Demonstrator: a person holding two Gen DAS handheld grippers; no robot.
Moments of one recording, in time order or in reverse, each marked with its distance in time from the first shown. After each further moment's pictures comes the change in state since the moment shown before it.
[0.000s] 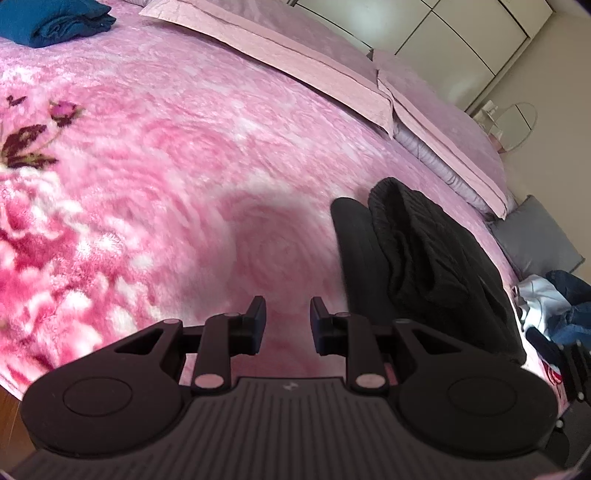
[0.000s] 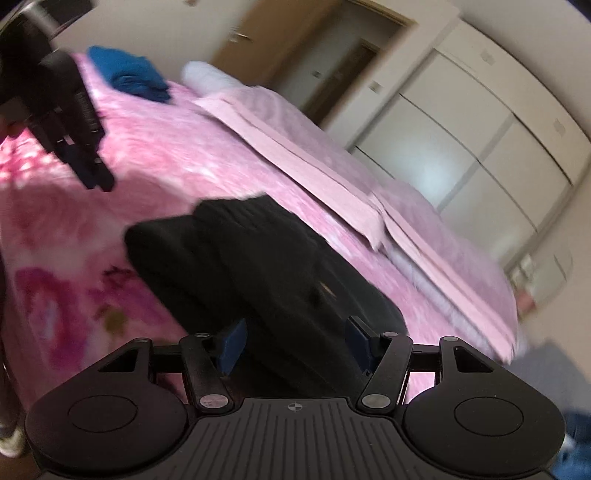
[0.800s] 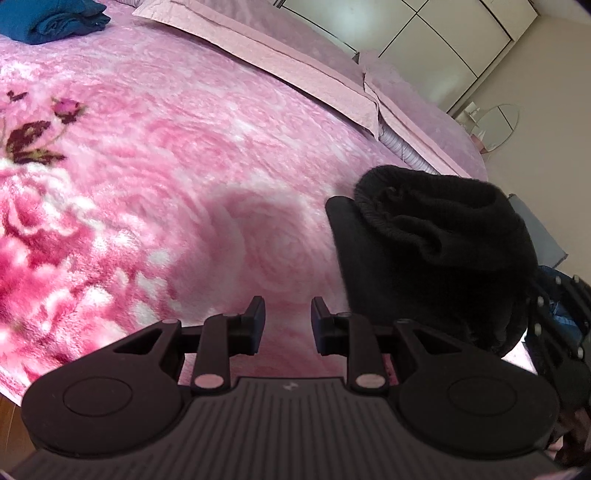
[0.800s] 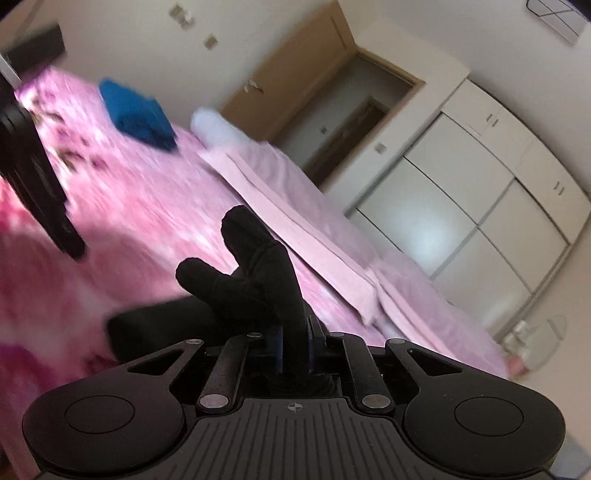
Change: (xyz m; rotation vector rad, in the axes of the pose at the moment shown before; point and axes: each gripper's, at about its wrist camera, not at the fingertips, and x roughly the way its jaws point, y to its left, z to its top) left arm -0.009 0.020 -0.005 0.002 -0.006 -0.056; right arm 0.023 -0.006 0.033 -0.054 -0.186 0.006
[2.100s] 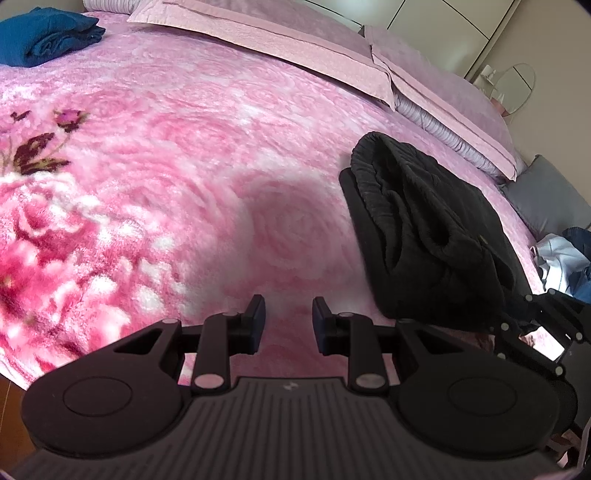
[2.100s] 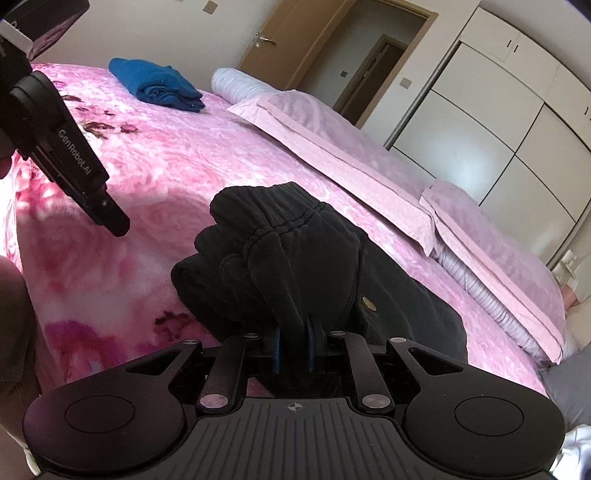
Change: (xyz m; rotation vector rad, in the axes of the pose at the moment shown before) left arm 0.006 -0.021 -0.009 0.103 0.055 0.125; right arm 0.017 0.034 -0.018 0.146 0.189 0.104
